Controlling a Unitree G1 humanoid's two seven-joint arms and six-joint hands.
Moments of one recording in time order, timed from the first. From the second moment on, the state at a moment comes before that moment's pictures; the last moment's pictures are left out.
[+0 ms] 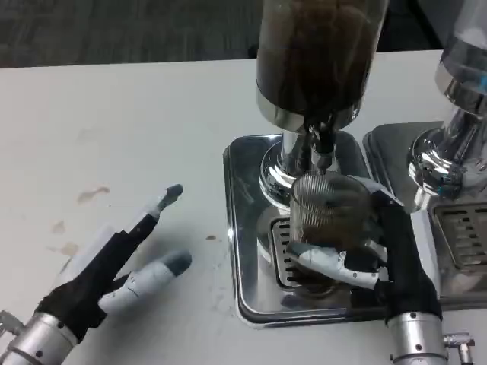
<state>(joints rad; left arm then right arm) 0.00 0.45 -0.02 0.54 0.18 -0.72 -0.25 0.04 -0.01 0.13 0.32 -0.33 -0.40 -0.33</state>
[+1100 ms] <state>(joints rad) 0.04 0.49 -0.02 0.49 0.17 -0.72 -0.26 0.23 -0.05 0.18 0.06 -0.36 -0.42 -0.23</state>
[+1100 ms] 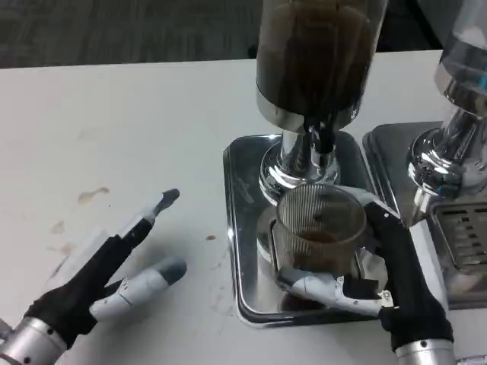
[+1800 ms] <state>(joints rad) 0.27 0.61 0.06 0.19 0.41 -0.75 -0.17 0.30 -0.09 0.19 -0.09 -0.32 -0.43 -0.13</state>
